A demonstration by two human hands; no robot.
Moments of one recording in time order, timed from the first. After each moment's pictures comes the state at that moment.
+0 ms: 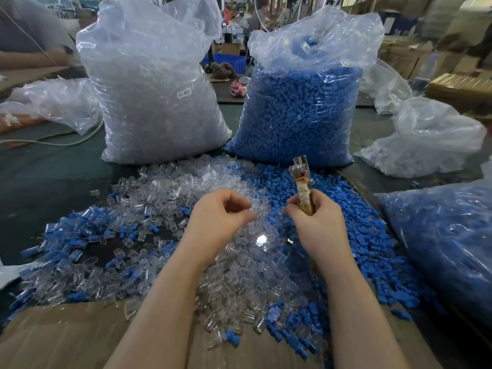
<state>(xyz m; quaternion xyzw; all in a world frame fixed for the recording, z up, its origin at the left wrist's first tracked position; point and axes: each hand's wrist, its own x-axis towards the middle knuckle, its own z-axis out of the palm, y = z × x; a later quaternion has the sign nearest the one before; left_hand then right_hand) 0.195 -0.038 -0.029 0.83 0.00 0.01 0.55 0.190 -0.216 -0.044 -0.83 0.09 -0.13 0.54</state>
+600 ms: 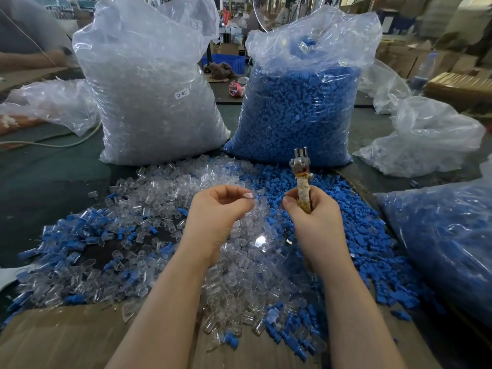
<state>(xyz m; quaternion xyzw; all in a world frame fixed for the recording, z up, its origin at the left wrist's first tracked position) 0.194 -0.046 -0.022 0.70 0.02 0.02 0.72 0.187 -0.209 -0.039 -0.79 0.04 -0.17 0.59</state>
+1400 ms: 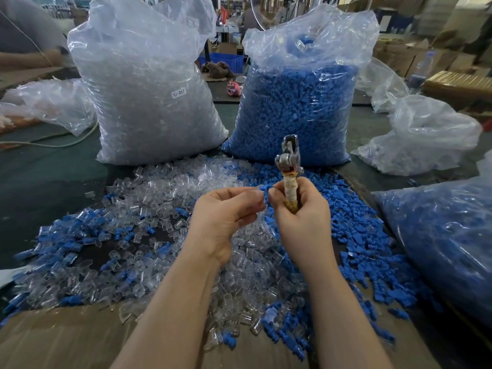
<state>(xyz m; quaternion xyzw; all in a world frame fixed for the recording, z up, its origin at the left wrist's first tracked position) 0.184 -0.063 -0.012 0.56 0.07 -0.05 0.82 0.177 -0.192 -0.033 -0.78 -0.04 -0.23 0.58</state>
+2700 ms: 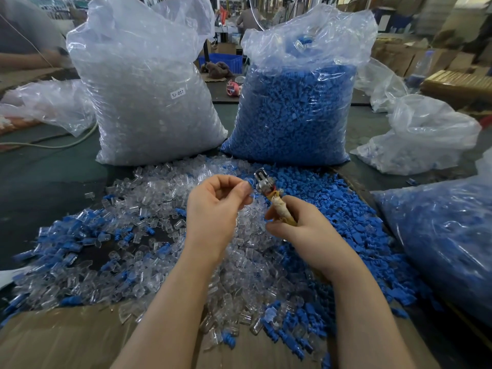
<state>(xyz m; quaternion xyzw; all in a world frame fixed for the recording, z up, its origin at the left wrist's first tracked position) 0.188 -0.061 -0.019 0.67 0.00 0.13 0.73 0.175 -0.220 -0.029 -0.85 -0.08 0.04 0.53</state>
